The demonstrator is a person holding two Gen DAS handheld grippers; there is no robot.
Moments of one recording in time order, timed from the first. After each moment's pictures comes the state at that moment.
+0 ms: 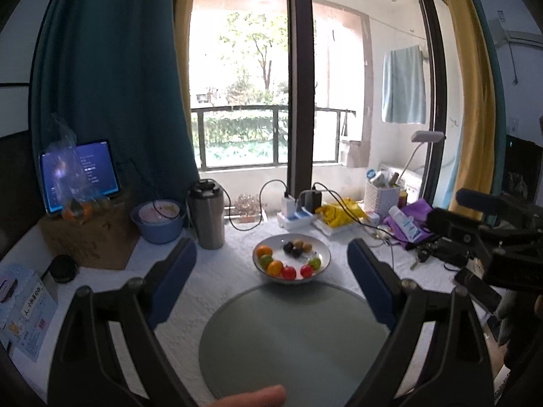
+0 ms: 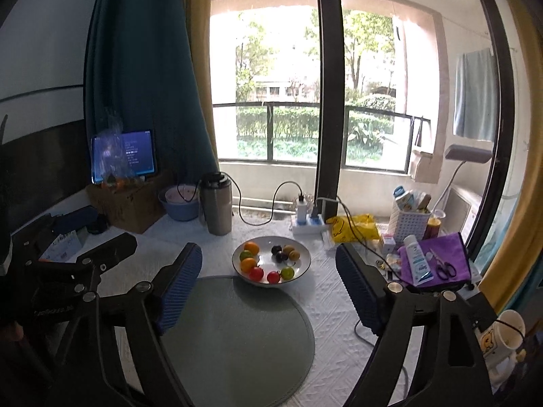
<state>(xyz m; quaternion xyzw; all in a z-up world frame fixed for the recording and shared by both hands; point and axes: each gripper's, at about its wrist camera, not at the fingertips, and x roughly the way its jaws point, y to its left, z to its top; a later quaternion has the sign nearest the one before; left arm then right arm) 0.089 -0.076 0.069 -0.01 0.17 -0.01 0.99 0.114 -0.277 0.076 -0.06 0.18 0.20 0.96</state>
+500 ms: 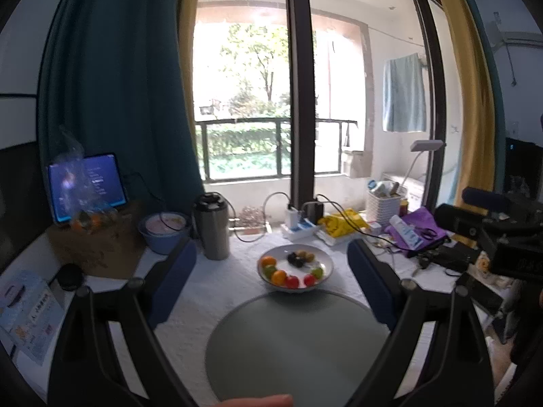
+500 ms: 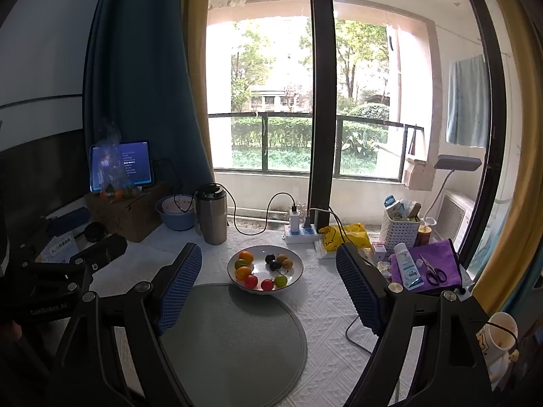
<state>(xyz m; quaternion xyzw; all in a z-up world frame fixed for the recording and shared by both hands) 0.074 -0.077 0.075 0.00 0.14 0.00 0.99 0.106 -0.286 0.084 -0.06 0.16 0.19 0.97</state>
